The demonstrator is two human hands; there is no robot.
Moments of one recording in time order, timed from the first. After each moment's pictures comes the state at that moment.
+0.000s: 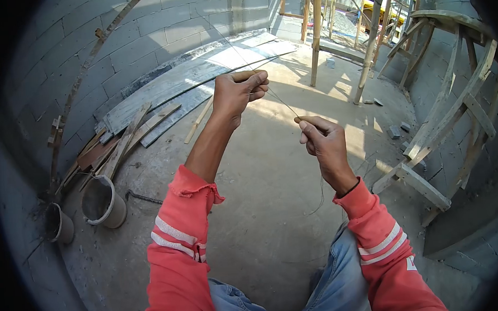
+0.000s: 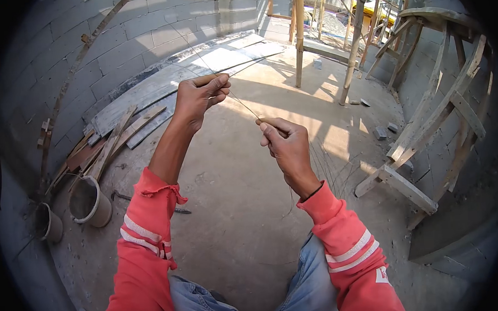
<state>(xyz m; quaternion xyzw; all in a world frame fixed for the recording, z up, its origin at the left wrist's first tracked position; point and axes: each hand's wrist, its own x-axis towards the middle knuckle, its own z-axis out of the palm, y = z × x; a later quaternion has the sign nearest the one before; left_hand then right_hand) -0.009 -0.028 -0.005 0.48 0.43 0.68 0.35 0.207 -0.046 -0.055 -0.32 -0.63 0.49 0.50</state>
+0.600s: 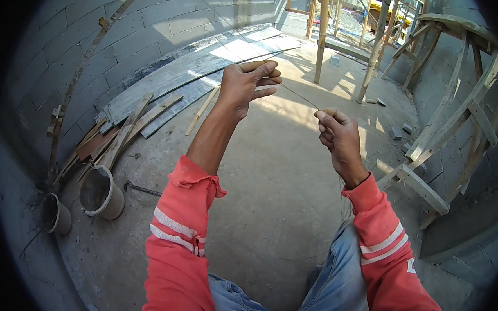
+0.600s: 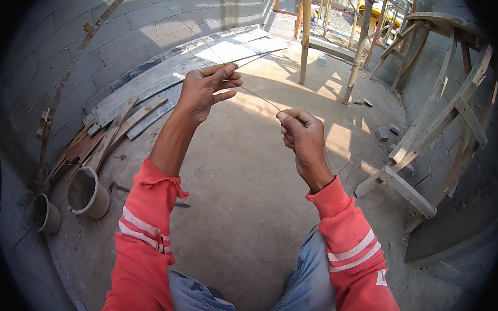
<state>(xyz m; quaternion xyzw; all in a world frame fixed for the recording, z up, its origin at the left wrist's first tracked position) -0.007 -0.030 -0.004 0.47 0.40 0.68 0.40 0.218 -0.035 -0.049 -0.32 -0.55 0.57 0.52</state>
